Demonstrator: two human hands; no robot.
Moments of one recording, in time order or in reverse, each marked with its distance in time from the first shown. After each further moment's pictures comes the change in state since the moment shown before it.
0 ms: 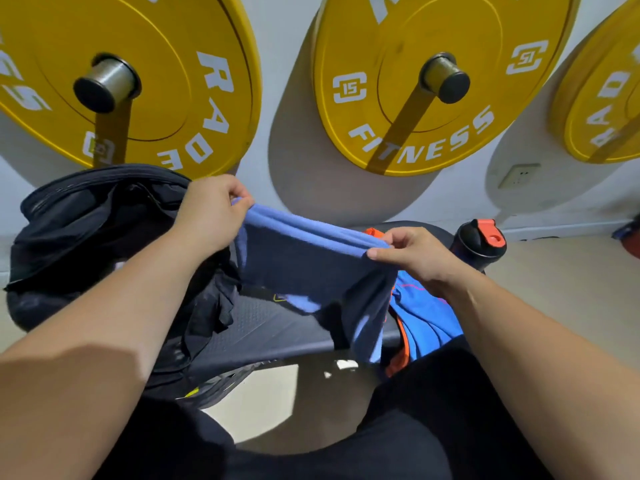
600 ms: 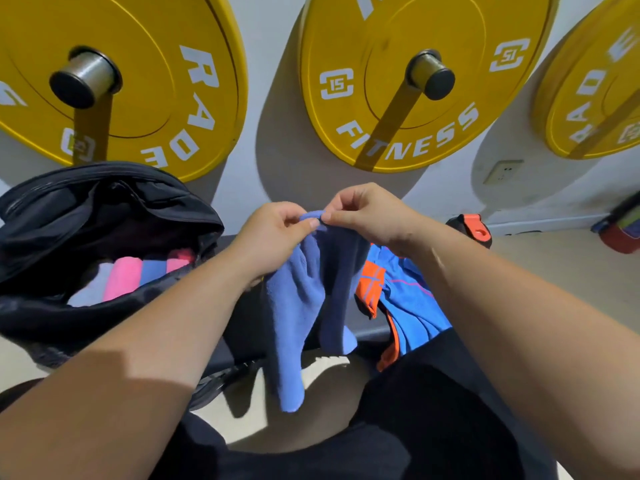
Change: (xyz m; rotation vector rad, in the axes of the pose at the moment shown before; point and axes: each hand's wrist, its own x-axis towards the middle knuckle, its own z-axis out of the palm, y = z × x) left_hand -0.037 0.055 0.050 -0.498 -0.360 -0.084; right_hand 0.021 -0.080 0.028 -0.281 -0.104 -0.114
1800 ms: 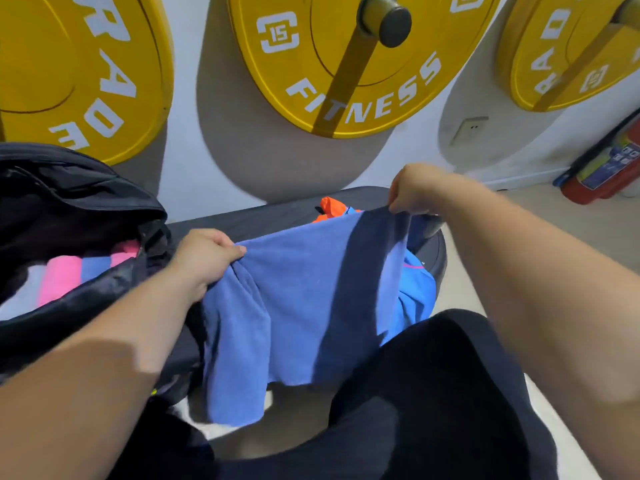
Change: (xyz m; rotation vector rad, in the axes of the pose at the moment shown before) left_hand 0.023 -0.102 0.023 0.105 0.127 -0.394; right_hand -0.011 0.084 -0.093 -0.924 -0.029 0.573
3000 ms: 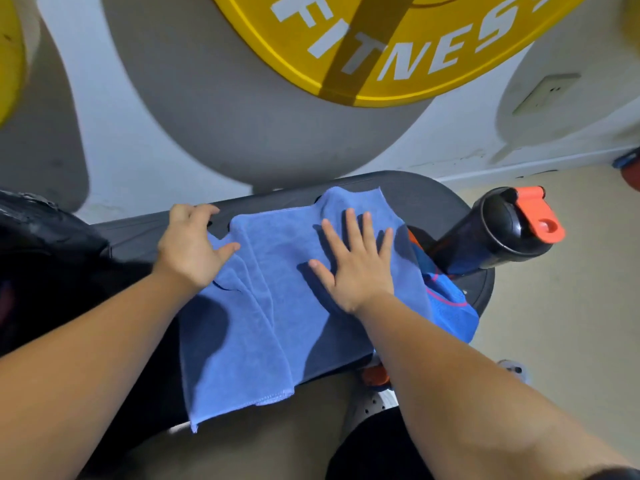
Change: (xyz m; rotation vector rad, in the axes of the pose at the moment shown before) left_hand 0.159 -0.043 0.075 0.453 0.062 0.257; right_hand 0.129 -0.067 0.228 0.061 0.202 -0.144
